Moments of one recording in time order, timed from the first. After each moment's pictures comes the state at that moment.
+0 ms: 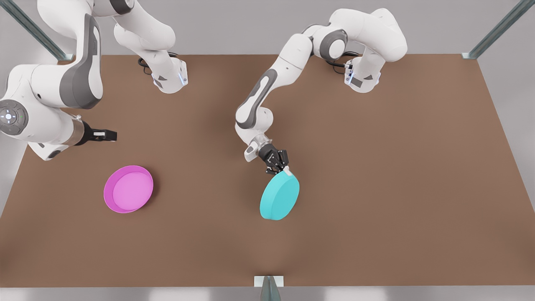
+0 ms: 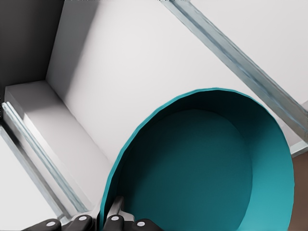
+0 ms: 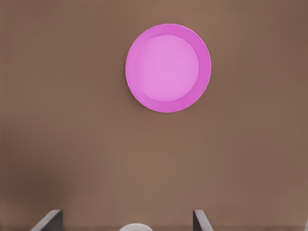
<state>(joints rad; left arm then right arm) -1.37 1.15 0.54 -1.30 1.20 1.65 -1.60 -0.11 0.19 0.14 -1.40 -0.09 1.29 0.02</state>
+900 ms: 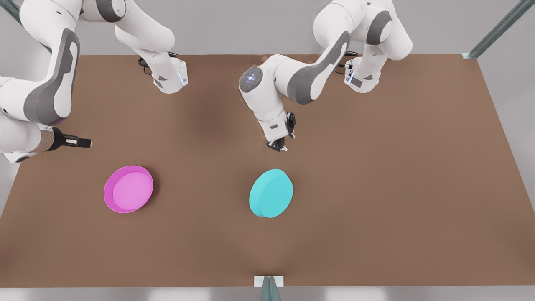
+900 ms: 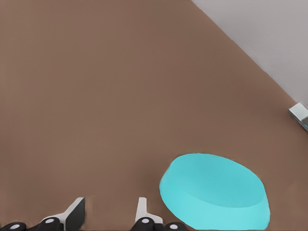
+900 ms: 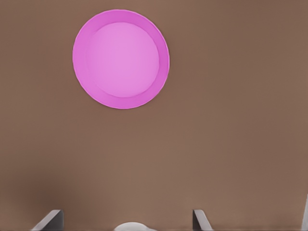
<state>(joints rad) -0.97 0.62 0.40 -0.97 0.03 1.39 -1.67 -0.25 0.27 0.12 -1.41 -0.13 1.30 0.02</state>
